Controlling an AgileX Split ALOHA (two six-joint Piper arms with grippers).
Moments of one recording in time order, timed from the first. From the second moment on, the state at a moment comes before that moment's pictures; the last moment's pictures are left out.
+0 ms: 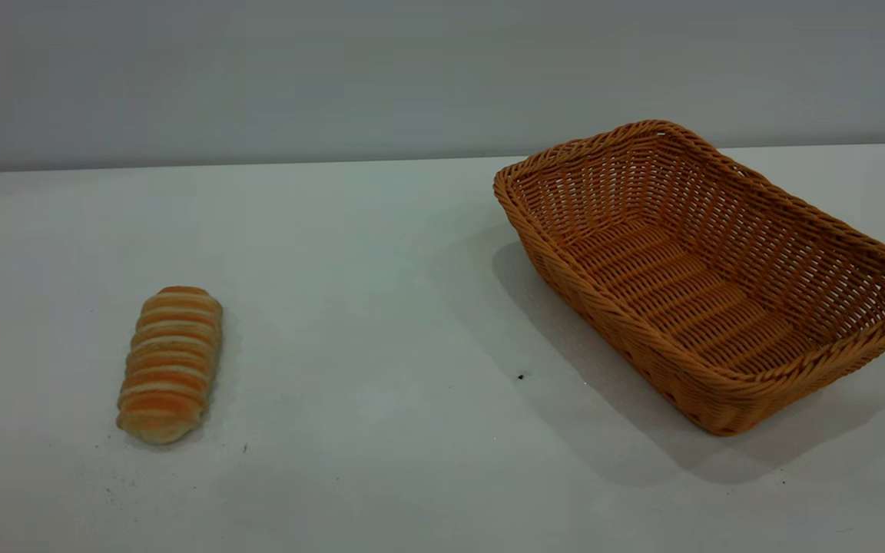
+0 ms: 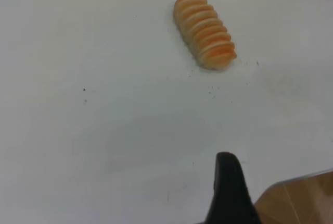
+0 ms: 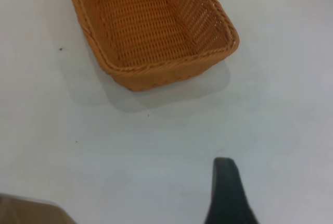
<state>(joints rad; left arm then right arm) -0.08 -0.02 -0.49 -0.06 1.14 0.12 0.02 -0.02 -0.48 0.09 1.14 -0.15</state>
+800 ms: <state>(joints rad) -0.21 0.10 -0.49 0.00 1.13 0.00 0.12 0.00 -0.48 0.04 1.13 0.05</state>
